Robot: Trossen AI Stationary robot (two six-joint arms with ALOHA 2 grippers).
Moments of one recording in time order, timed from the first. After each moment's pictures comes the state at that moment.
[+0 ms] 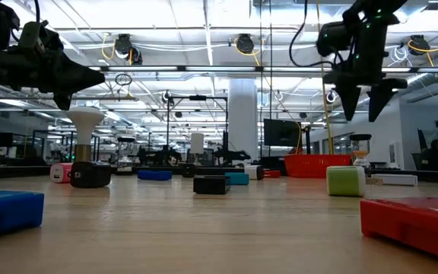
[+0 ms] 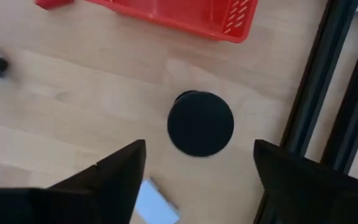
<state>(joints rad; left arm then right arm) 0.41 0.04 0.02 0.06 0.18 -0.27 -0.75 1.23 1.02 -1.12 0.11 0.55</state>
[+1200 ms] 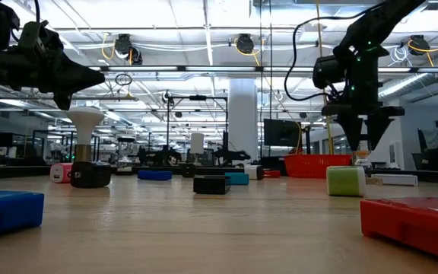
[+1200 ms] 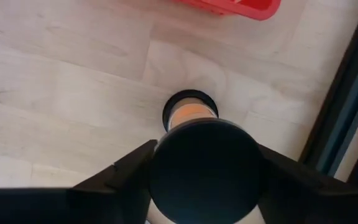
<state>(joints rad) 0.41 0.04 0.02 0.06 0.18 -0.27 -0.82 1.37 0.90 -0.98 0.07 0.48</state>
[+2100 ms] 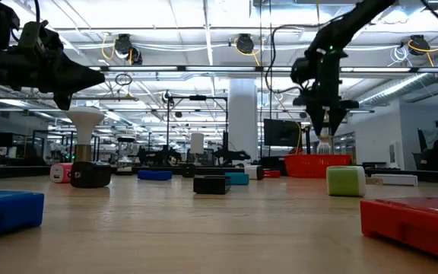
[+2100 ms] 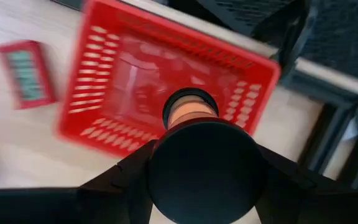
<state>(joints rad) 0.41 0.04 0.02 0.06 0.18 -0.27 -1.00 1.72 1.43 -1.09 0.06 0.22</state>
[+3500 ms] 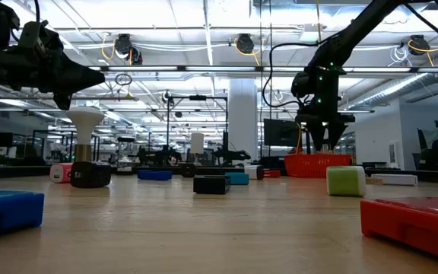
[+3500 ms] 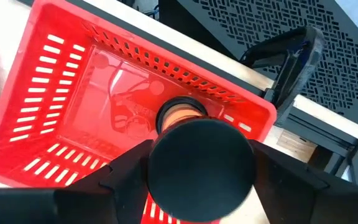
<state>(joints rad) 0.41 0.04 0.02 0.06 0.18 -0.27 -1.03 1.78 1.35 -0.91 0.08 0.09</state>
